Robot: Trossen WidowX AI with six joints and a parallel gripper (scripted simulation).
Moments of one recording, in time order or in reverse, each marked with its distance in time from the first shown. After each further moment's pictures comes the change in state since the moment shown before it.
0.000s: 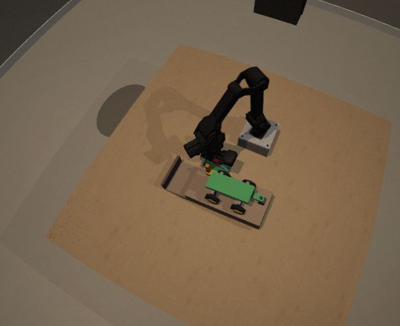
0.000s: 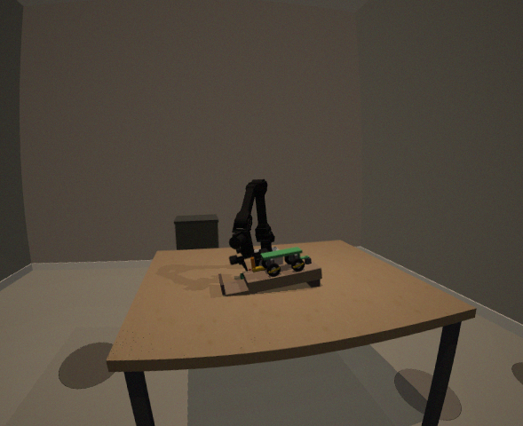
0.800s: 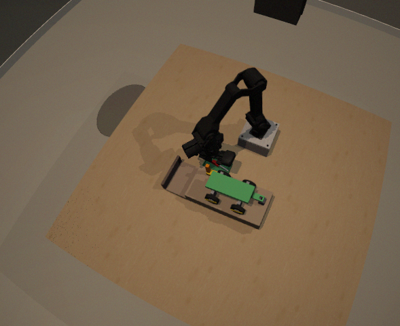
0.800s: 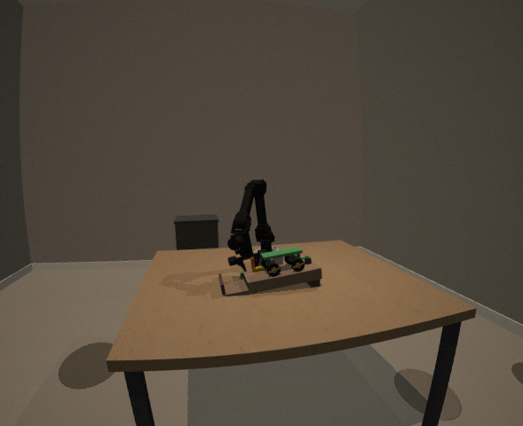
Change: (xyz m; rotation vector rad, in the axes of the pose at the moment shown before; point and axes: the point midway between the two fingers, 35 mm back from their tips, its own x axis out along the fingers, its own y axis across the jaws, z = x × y) arm 0.002 0.007 -0.003 0.000 -0.001 0.000
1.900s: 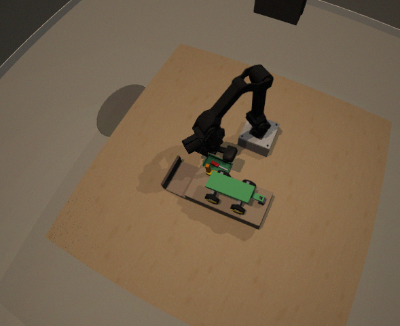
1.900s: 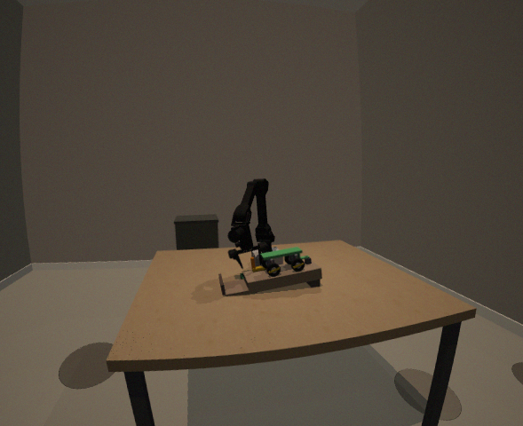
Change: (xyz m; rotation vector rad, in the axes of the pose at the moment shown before) arm -0.033 -0.009 0.004 -0.006 -0.005 -0.003
